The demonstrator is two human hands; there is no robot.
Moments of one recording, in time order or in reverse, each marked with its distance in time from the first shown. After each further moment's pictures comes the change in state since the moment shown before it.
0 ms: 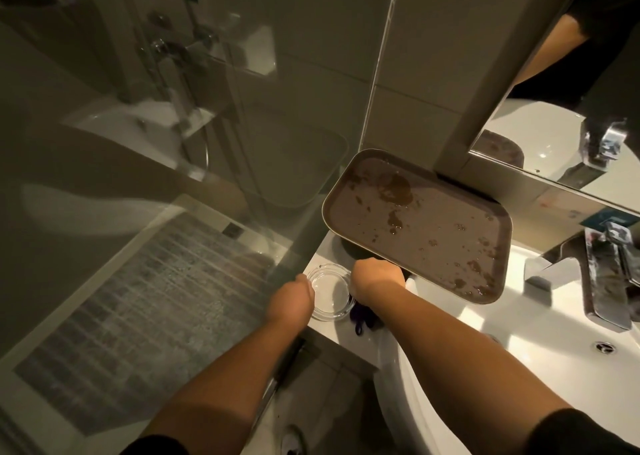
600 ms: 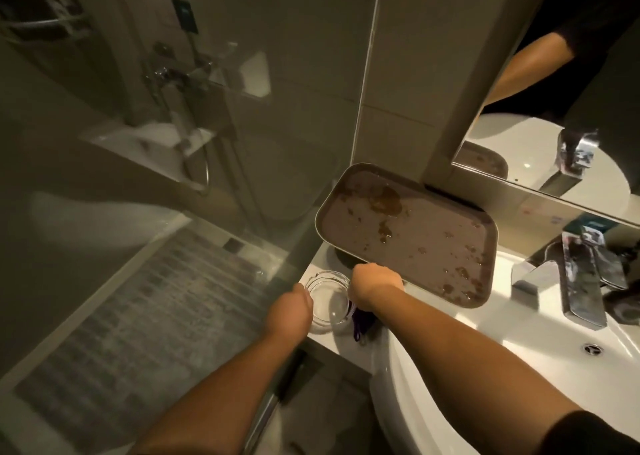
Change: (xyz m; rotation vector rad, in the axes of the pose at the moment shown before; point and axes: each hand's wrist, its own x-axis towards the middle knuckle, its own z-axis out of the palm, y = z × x) left_hand -0.023 0.014 -0.019 -0.061 0.022 -0.011; right_hand -0.023 0.008 -0.025 0.104 -0.016 0.024
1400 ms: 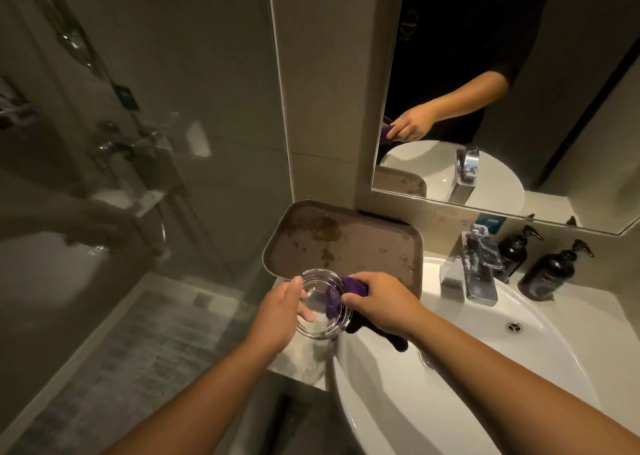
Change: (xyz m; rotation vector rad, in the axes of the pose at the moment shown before) left_hand -0.054 0.095 -0.075 -0.791 -0.038 0.168; right_hand -0.120 0.098 -0.055 0.698 0.237 -0.114
